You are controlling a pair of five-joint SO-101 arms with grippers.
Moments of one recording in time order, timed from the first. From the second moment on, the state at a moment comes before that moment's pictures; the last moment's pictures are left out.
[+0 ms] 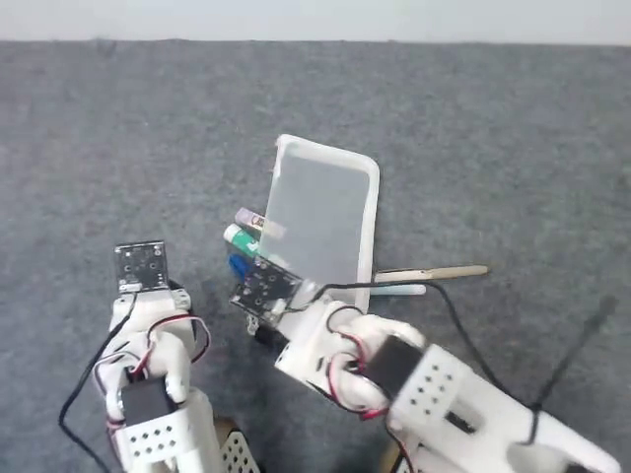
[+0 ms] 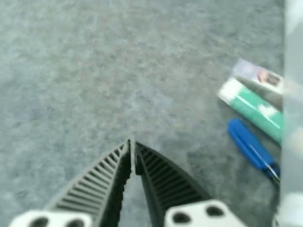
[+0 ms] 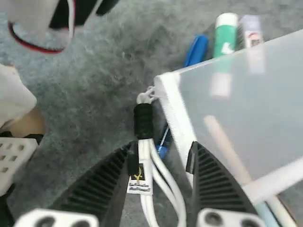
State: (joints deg) left arm -22.8 -103.3 97.2 61.1 -3.6; right arm -58.5 -47.4 57.7 53.5 6.2
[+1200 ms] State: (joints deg) left arm -28.3 -103.3 97.2 58.2 6.5; right arm -54.9 -18.7 54.6 46.9 14.8
